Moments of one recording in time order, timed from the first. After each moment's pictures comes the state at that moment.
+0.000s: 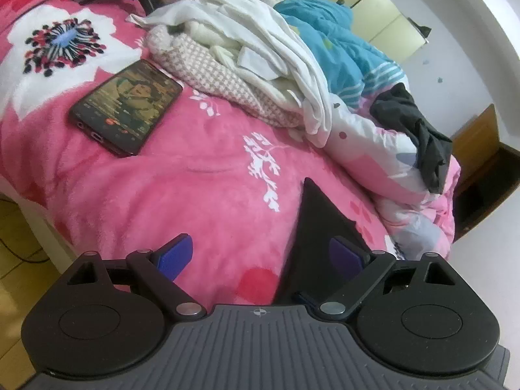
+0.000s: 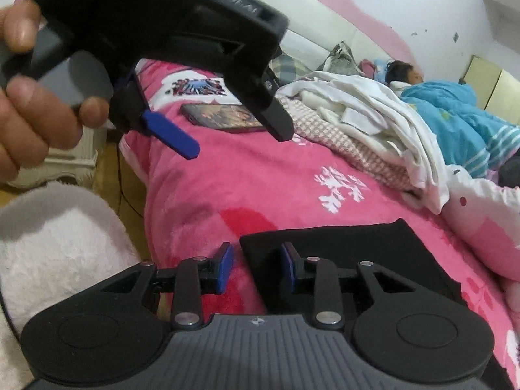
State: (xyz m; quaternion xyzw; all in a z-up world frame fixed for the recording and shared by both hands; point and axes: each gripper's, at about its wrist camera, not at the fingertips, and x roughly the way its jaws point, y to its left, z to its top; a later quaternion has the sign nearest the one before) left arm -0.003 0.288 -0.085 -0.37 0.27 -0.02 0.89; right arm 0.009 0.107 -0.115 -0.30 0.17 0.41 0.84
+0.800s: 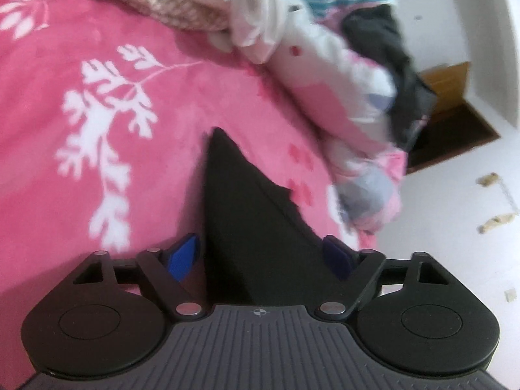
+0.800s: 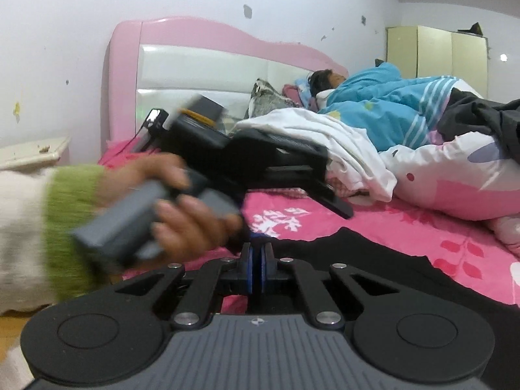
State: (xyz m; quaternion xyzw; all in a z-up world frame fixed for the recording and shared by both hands) left arm 0.192 0.237 -0.101 -0.42 0.42 -0.18 0.78; right arm 0.024 0.033 -0.050 -0.10 0.16 0.38 0.91
